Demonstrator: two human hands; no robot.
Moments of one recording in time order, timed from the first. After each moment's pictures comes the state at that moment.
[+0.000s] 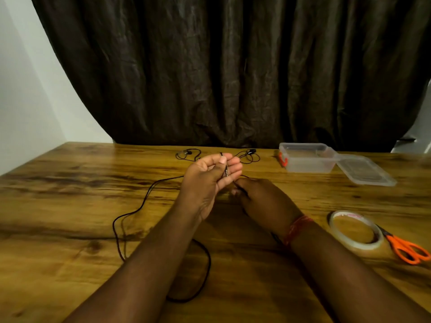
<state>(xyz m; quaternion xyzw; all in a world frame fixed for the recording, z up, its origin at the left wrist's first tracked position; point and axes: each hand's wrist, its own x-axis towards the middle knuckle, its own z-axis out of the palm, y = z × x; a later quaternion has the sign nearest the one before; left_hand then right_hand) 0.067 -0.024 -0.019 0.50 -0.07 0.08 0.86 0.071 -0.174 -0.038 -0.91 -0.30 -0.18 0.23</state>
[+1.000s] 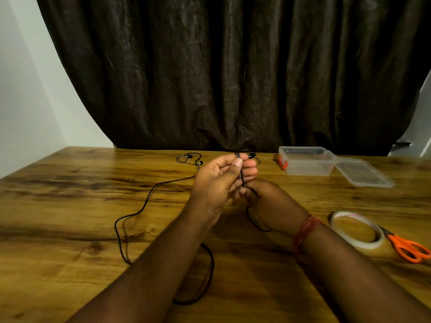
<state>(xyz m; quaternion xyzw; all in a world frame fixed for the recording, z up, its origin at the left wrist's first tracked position) 0.051 -0.039 -0.019 0.54 -0.18 0.09 0.81 0.059 -0.177 -0.029 -0.90 -0.27 -0.09 0.35</state>
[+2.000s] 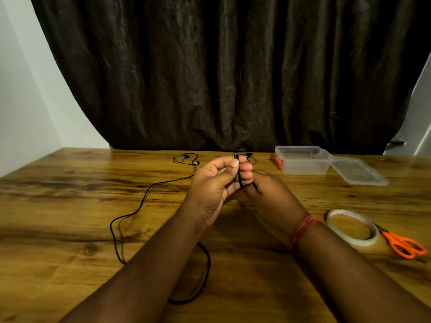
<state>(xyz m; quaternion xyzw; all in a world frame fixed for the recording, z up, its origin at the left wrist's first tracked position) 0.048 -0.039 -0.020 0.50 -0.18 0.04 0.84 0.065 -0.183 -0.030 -0.87 -0.30 -0.21 0.33</state>
